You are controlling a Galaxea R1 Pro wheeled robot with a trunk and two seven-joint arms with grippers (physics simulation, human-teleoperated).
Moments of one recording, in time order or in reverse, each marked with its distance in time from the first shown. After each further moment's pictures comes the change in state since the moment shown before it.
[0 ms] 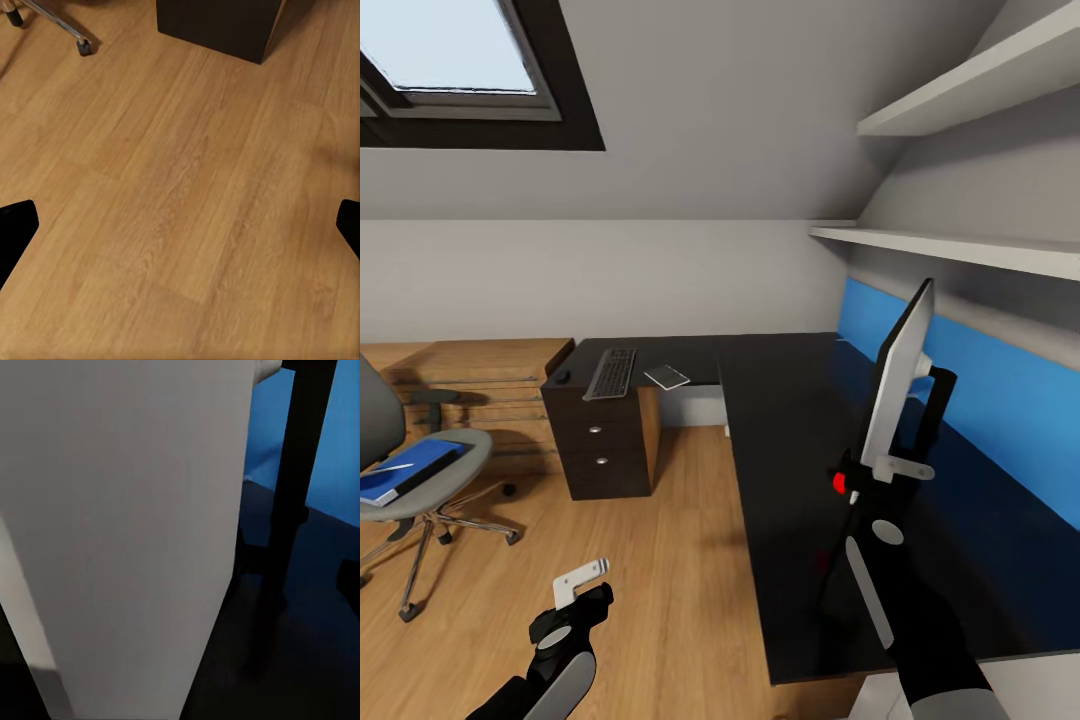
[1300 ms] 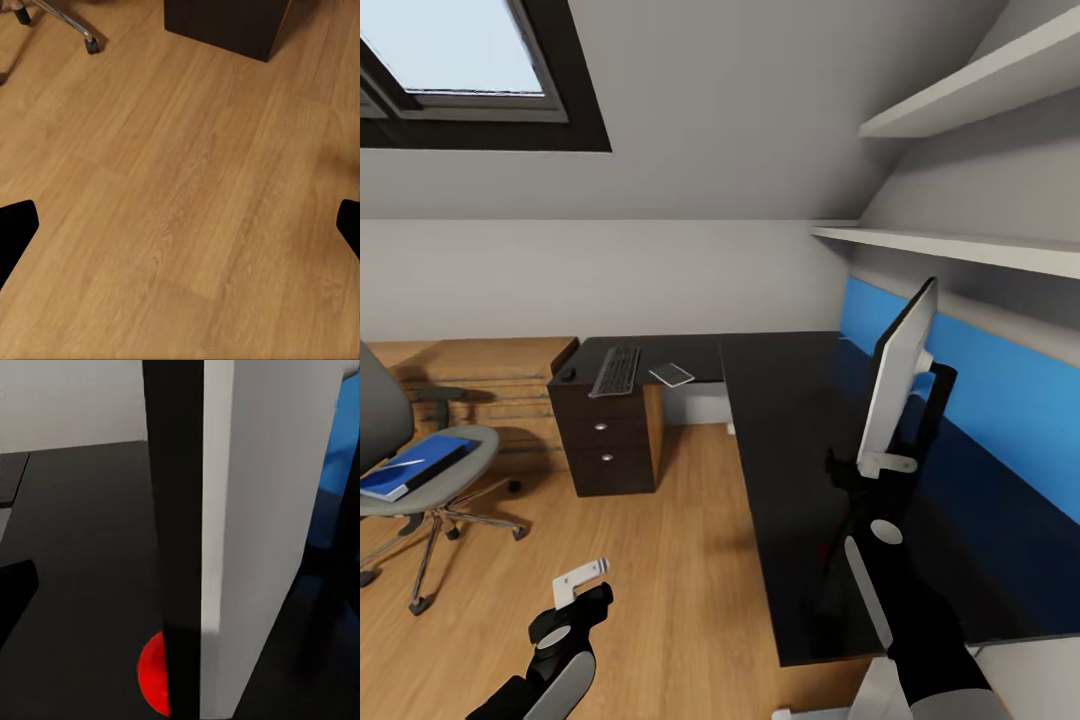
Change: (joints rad) left arm 0.000 0.001 0.001 0.000 0.001 0.000 -0.001; right arm 0.000 0.000 0.008 -0.004 0.000 -0.001 0.152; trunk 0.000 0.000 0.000
